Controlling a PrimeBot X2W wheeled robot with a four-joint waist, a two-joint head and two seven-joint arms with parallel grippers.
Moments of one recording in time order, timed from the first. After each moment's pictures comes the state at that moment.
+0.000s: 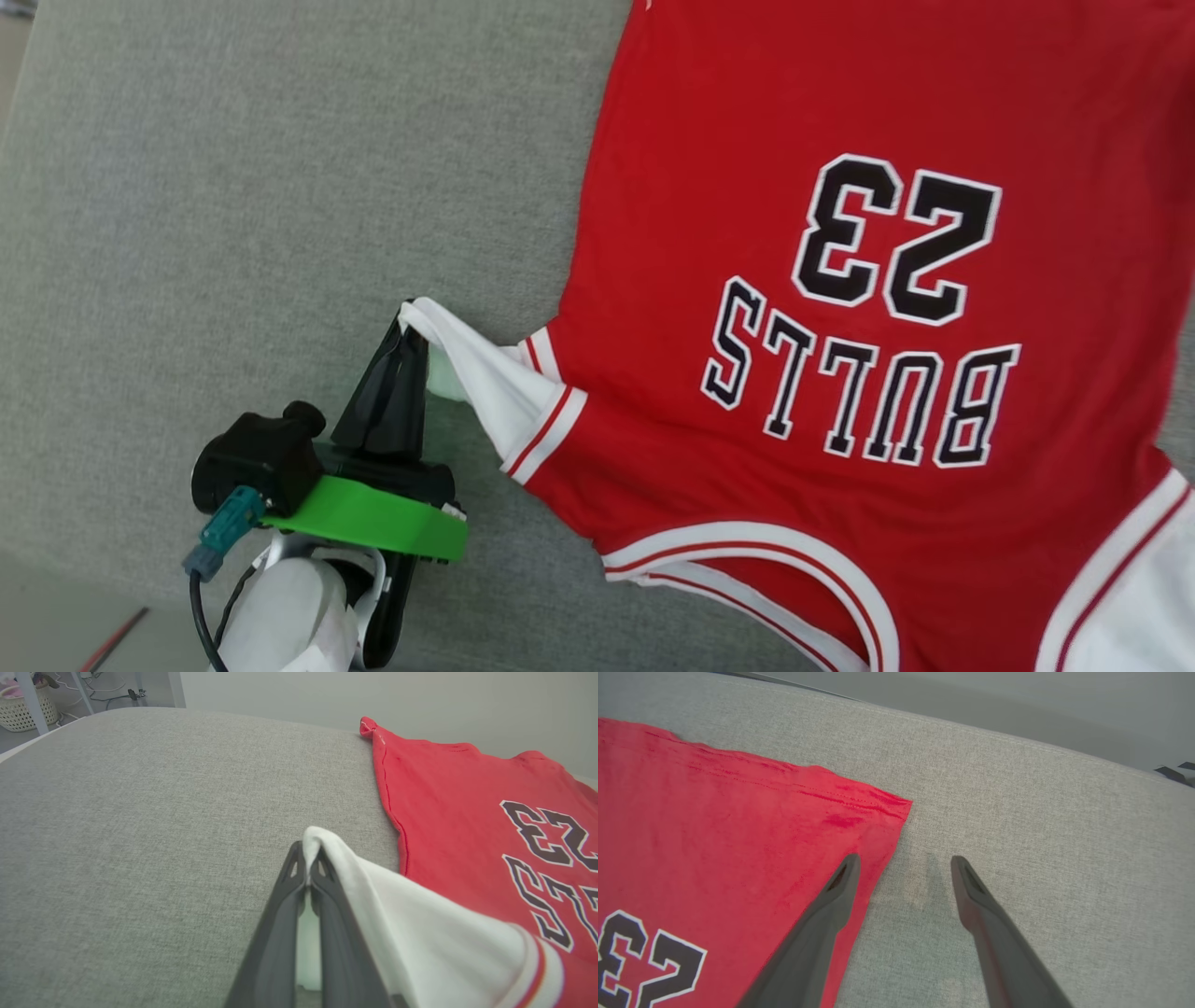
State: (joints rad) left arm -0.17 0.22 -0.26 -0.03 -0.41 -0.04 -0.26; right arm -1.03 -0.61 0.07 0.33 0.51 0.13 1.05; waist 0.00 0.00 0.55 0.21
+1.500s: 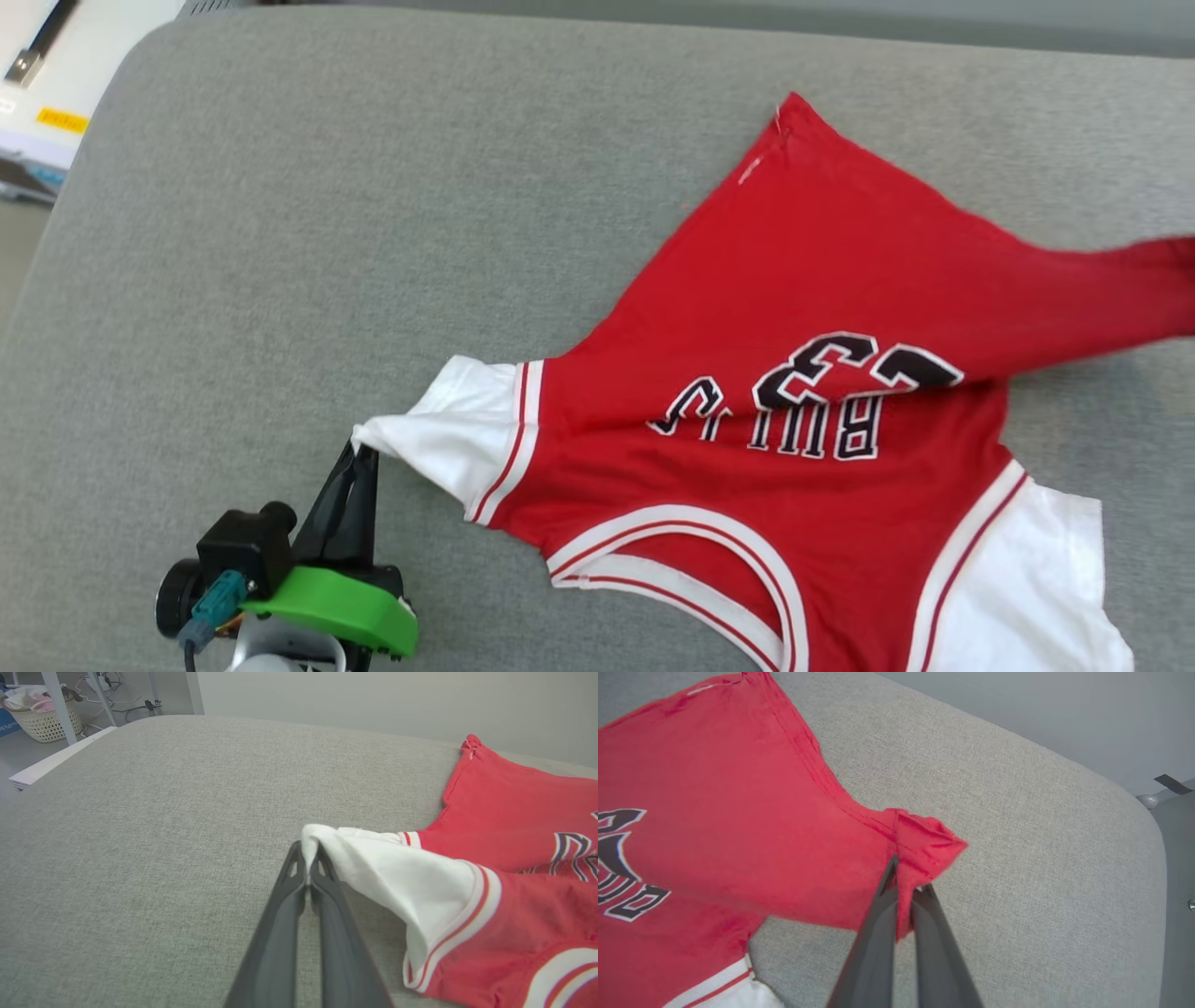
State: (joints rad) left arm -0.02 0.19 -0.12 0.12 -0.31 -0.10 -0.26; right arm -0.39 -0.88 0.21 0.04 0.74 0.13 0.56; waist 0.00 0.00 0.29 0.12
